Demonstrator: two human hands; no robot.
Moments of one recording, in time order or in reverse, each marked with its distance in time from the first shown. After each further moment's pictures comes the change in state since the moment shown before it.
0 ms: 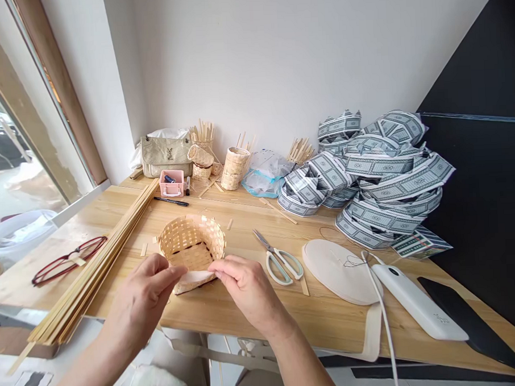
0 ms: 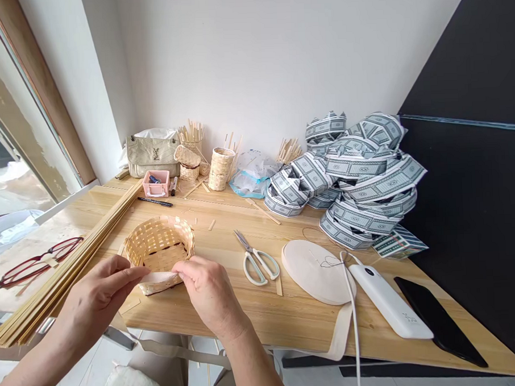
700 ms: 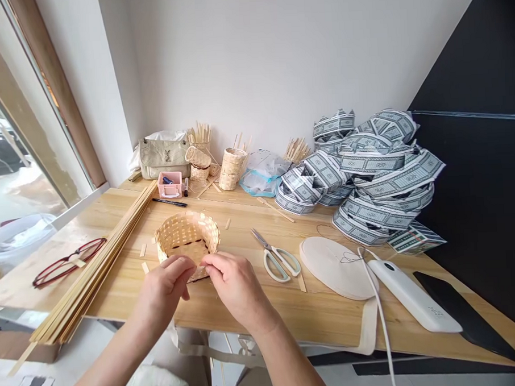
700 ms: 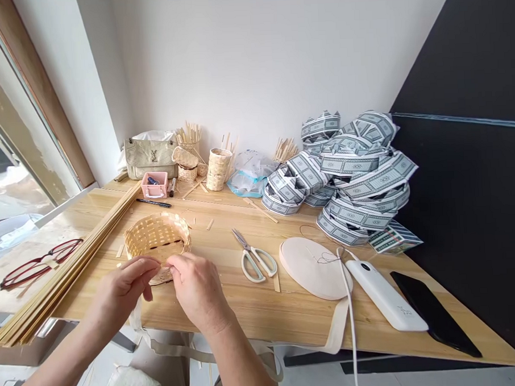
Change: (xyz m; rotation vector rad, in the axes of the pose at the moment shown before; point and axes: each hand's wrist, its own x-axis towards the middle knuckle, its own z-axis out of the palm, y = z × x) left_hand 0.006 0.015 0.027 -0.464 -0.136 -0.306; right_hand 0.009 -0.012 0.009 -0.096 0.007 0.066
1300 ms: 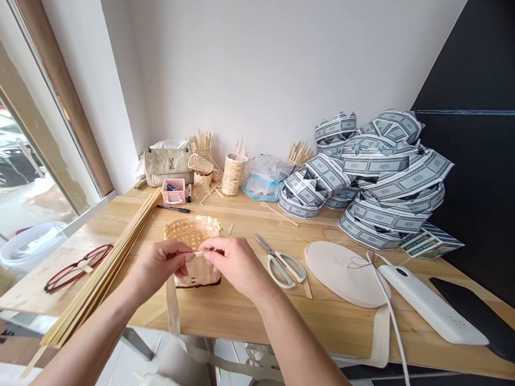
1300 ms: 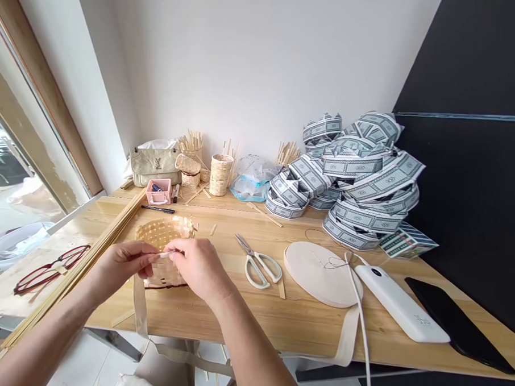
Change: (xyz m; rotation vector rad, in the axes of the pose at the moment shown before) left_hand 0.041 0.009 -0.031 -0.271 -0.153 -0.202; right_hand 0.034 -0.001 -0.019 0.135 -0.067 0.035
